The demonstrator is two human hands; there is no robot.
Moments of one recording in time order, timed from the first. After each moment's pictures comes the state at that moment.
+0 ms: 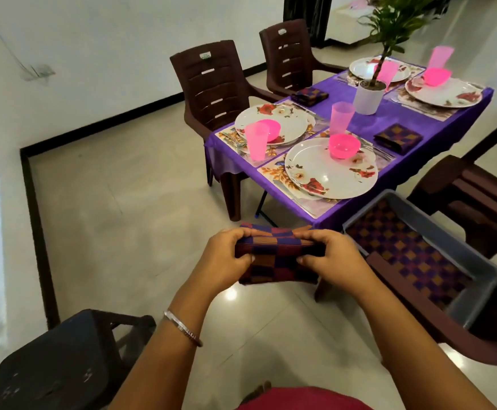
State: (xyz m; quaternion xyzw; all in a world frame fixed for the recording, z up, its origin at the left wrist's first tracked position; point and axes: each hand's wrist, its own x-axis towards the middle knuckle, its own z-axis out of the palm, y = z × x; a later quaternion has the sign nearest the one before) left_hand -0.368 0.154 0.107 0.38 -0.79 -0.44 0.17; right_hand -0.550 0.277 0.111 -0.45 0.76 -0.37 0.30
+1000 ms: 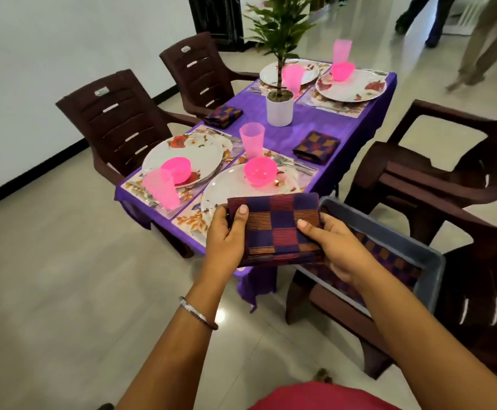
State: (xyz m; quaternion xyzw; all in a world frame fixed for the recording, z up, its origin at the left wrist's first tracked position) left_hand -0.655 0.121 0.101 0.34 -0.69 -0.58 0.27; right_hand -0.779 0.268 0.105 -0.14 0.59 -0.67 0.43
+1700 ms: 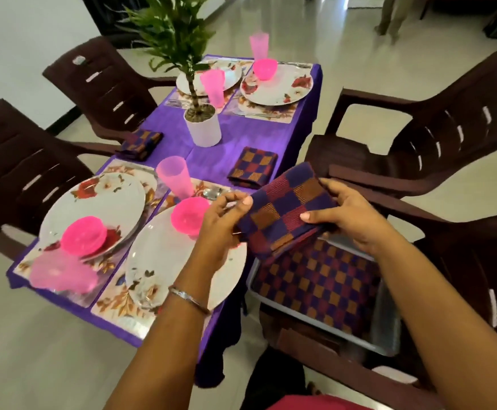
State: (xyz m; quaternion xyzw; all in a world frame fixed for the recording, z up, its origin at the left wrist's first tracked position) left_hand -0.876 0.084 0.104 0.22 -0.60 -0.77 0.08; right_hand -0.983 0.282 0.122 -0.11 0.69 -0.64 0.31
